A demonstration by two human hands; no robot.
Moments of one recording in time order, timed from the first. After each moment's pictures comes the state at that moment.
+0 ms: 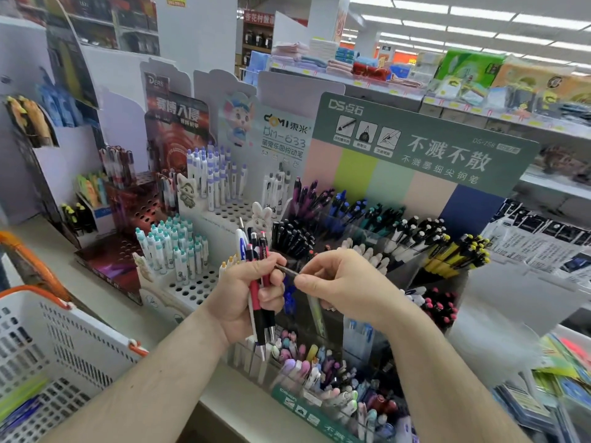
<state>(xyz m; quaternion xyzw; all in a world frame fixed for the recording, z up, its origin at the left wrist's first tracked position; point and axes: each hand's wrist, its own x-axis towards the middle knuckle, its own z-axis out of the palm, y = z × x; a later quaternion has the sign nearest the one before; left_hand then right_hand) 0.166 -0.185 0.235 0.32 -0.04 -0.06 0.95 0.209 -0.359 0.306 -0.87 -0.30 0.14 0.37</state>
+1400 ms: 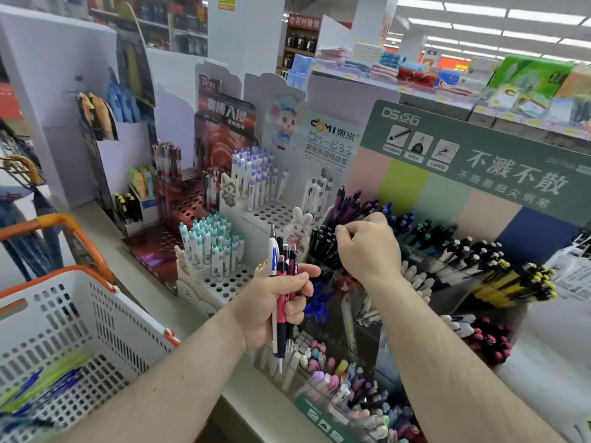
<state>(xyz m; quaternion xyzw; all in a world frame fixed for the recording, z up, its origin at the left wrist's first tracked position) 0.155 -0.169 0.230 0.41 0.03 -0.03 0.91 0.285 -0.291 0.285 -0.94 -0.20 -0.15 0.25</state>
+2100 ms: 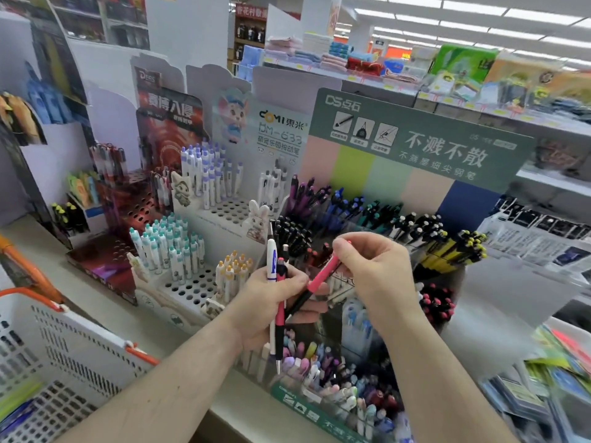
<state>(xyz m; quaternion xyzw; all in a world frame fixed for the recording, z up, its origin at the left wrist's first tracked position) 0.158 -0.212 0.241 0.55 0.00 -0.03 0.83 0.200 -0.363 0.304 -0.75 -0.14 -0.06 0.65</state>
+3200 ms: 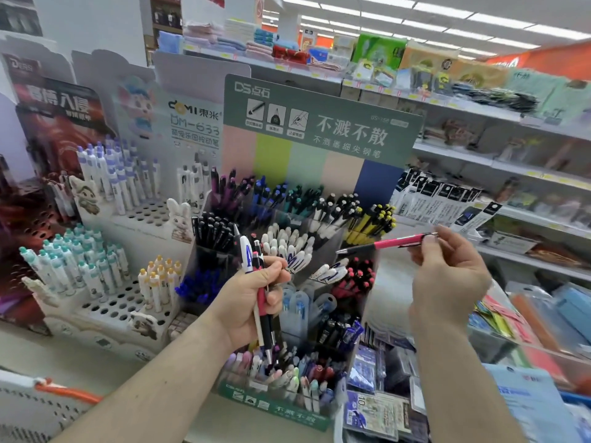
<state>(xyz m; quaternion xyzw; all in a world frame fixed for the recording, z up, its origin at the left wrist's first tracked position) 0.190 -0.279 0.237 0.40 0.01 -0.11 0.91 0.207 -0.497 0.298 -0.59 0.13 -0.39 0.69</state>
